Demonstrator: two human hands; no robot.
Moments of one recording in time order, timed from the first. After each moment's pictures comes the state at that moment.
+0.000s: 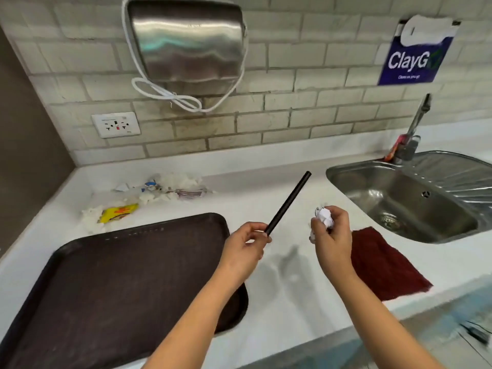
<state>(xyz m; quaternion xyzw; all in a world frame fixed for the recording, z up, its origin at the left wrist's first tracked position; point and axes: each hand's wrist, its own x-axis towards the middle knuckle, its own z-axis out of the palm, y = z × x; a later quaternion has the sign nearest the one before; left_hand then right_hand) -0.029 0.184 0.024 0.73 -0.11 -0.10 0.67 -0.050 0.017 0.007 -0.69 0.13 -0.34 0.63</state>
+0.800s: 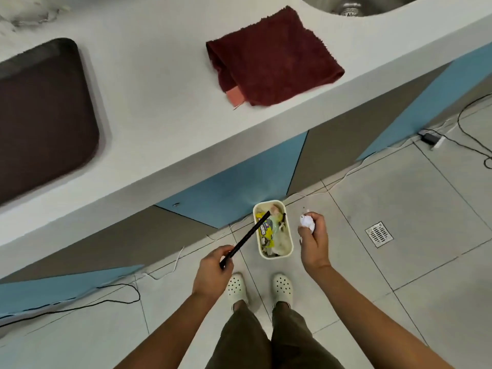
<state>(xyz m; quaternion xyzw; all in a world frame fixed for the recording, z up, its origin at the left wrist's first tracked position) -0.301 0.127 -0.260 0.91 -0.02 -0.27 0.32 -0.344 -0.084 -0.270 -0.62 0.37 -0.12 0.68</state>
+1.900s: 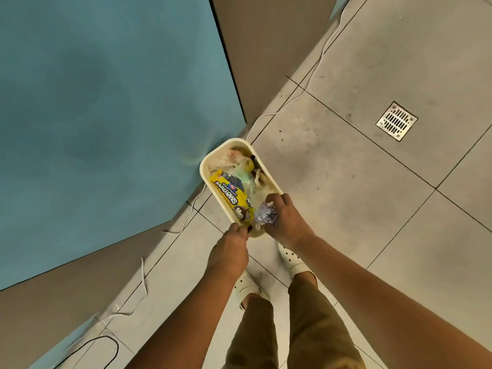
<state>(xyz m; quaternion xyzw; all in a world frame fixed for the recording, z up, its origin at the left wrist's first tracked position) -0.278 0.039 -0.587 0.83 -0.33 -0.44 -0.06 -0.350 -0.083 -0.614 -0.78 0.35 0.19 0.48</state>
